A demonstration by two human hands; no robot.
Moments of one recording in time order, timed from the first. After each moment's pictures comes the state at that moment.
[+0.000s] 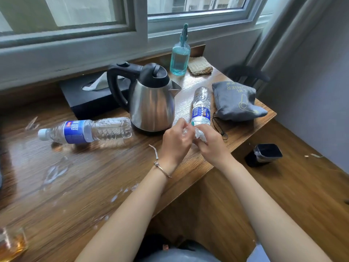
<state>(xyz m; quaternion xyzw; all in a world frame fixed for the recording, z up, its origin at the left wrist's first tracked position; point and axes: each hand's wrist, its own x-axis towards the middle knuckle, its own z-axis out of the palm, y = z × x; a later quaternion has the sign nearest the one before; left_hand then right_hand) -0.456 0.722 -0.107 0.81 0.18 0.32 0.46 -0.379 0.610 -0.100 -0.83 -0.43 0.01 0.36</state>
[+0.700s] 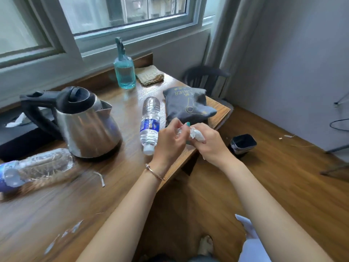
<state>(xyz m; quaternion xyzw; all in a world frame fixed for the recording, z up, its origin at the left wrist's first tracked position) -0.360 0.635 -0.086 0.82 0.06 0.28 0.49 -0.305 0.502 -0.073 -0.83 -0.39 -0.03 0.40</state>
